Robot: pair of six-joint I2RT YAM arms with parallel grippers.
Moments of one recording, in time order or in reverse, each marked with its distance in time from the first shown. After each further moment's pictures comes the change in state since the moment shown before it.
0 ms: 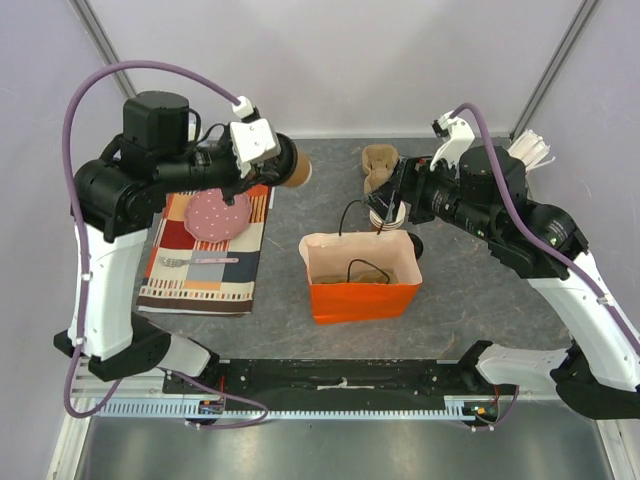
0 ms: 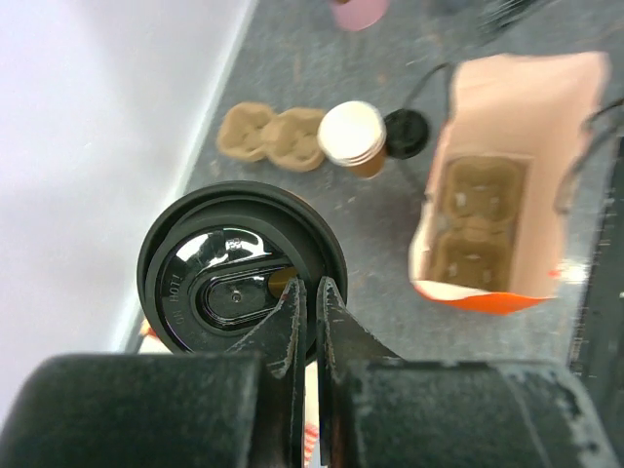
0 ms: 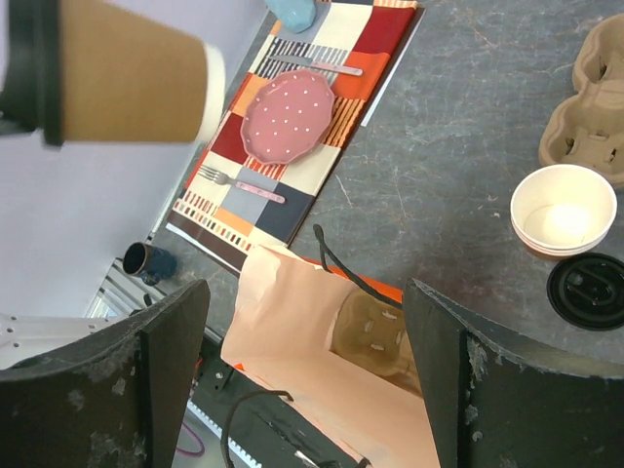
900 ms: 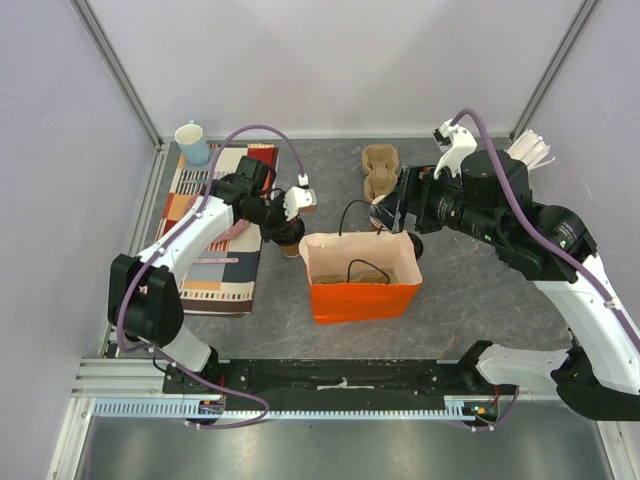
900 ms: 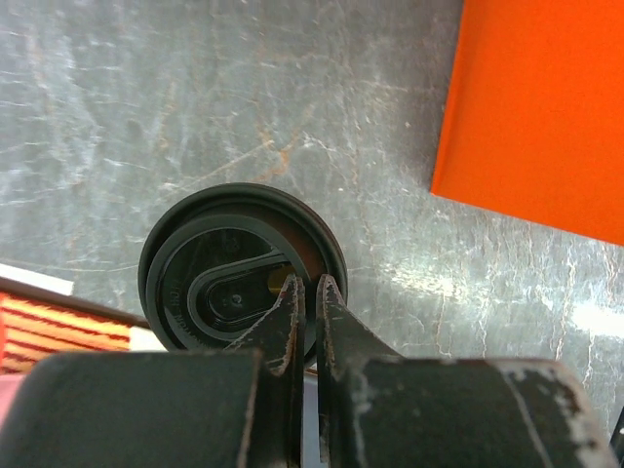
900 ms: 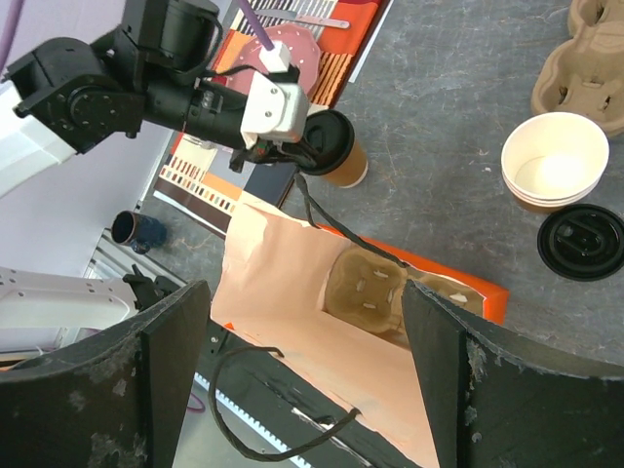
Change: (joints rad) left arm 0.089 0.113 -1.057 0.541 0.068 0.199; right arm 0.000 -0.005 0.024 -0.127 -0.016 0.016
